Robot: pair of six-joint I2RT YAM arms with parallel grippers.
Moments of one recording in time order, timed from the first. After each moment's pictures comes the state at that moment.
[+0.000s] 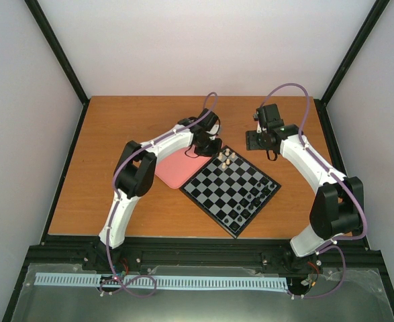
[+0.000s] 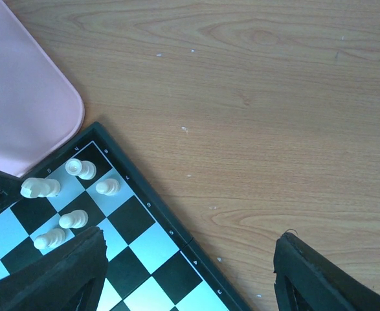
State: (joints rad) left arm -0.65 2.29 1.90 -0.74 0.28 -0.44; right arm 0.29 1.58 1.29 -0.68 0.10 0.16
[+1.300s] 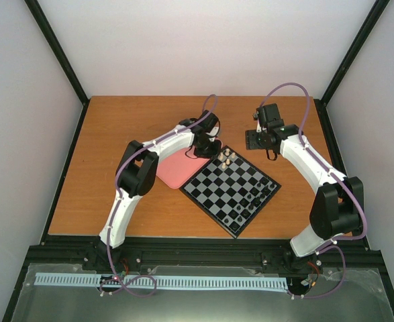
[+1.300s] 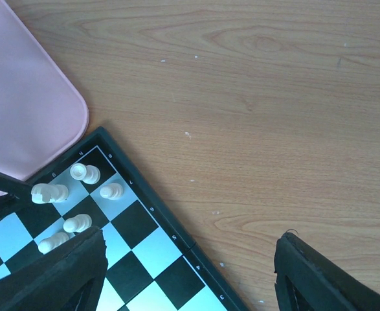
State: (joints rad) left arm -0.64 2.32 1.92 -0.76 0.28 -0.46; right arm 0.29 1.58 1.29 -0.66 0.10 0.15
